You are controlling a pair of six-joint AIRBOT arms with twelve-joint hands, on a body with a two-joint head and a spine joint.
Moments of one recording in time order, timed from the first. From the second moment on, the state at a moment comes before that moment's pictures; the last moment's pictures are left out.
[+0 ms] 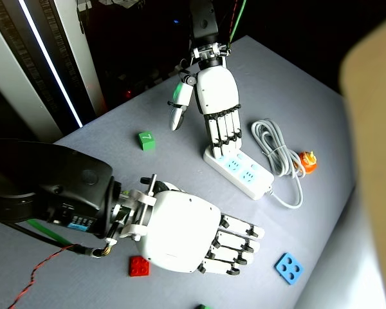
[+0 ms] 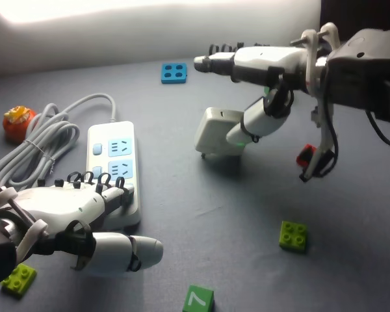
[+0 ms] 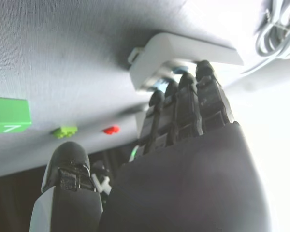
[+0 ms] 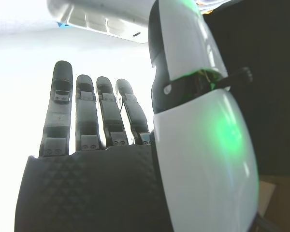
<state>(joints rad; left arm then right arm) 0.62 -0.85 0.69 -1.42 -0.56 2.04 -0.25 -1.38 1.39 1.56 0.12 -2.00</state>
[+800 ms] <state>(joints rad) 0.63 -0.83 0.70 -1.42 -0.46 2.05 -0.29 -1.43 1.46 1.65 0.07 -2.10</state>
